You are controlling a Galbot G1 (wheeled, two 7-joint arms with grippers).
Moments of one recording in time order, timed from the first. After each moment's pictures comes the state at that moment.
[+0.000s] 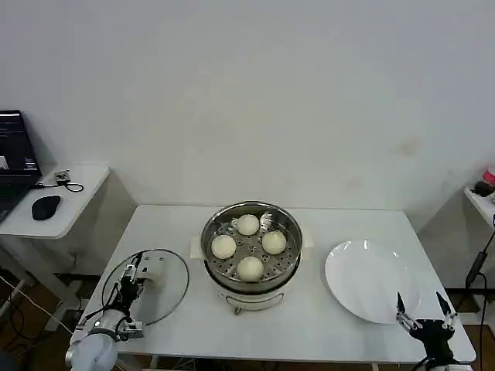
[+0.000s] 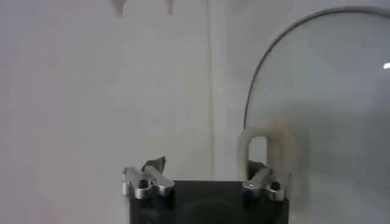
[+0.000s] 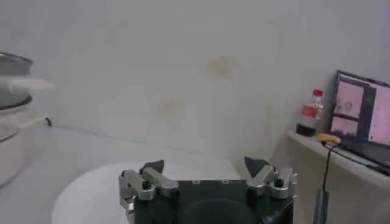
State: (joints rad) left arm 1.23 -1.16 -0.55 -1.44 1.22 -0.11 -0.15; right arm -1.67 1.48 0.99 1.93 0.08 0.13 -0.19
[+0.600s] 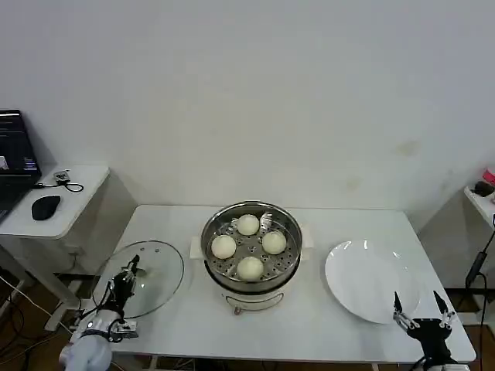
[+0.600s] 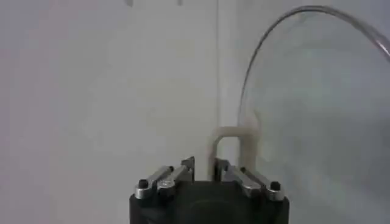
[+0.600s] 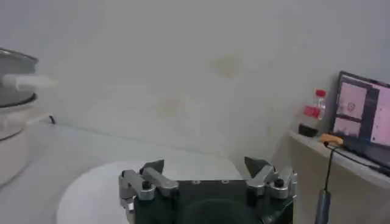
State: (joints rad) left arm 1.26 -1.16 -0.59 -1.47 1.20 -0.13 -0.20; right arm -1.67 1.48 0.98 1.94 0.06 0.13 -0.19
